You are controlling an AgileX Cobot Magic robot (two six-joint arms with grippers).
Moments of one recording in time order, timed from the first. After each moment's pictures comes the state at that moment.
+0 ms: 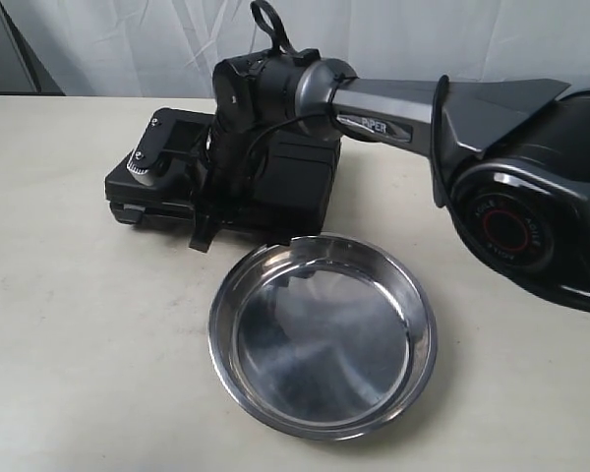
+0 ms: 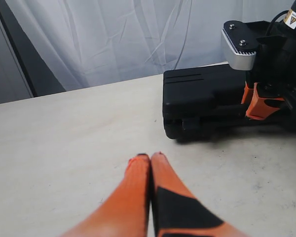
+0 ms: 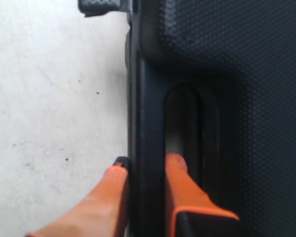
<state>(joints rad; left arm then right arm) -0.04 0.00 0.00 0.05 0.25 0.04 0.73 2.37 -1.98 0.17 0.85 -0.78</state>
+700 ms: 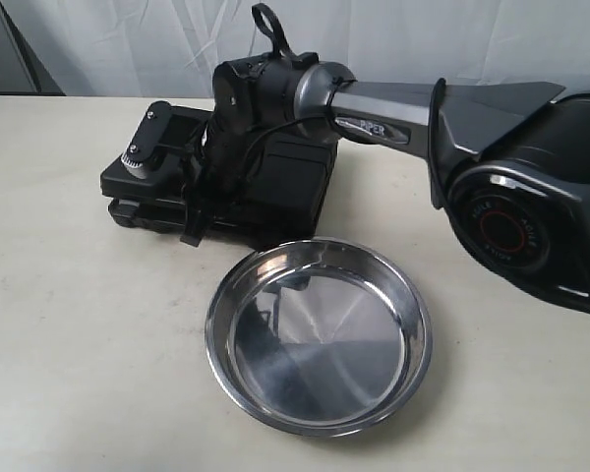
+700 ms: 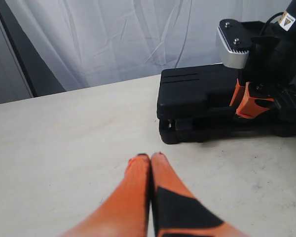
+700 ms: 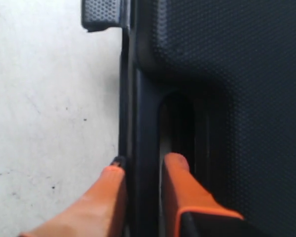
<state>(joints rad) -0.04 0.00 0.00 0.05 0.25 0.04 0.73 2.39 -1.98 0.20 0.78 -0.79</state>
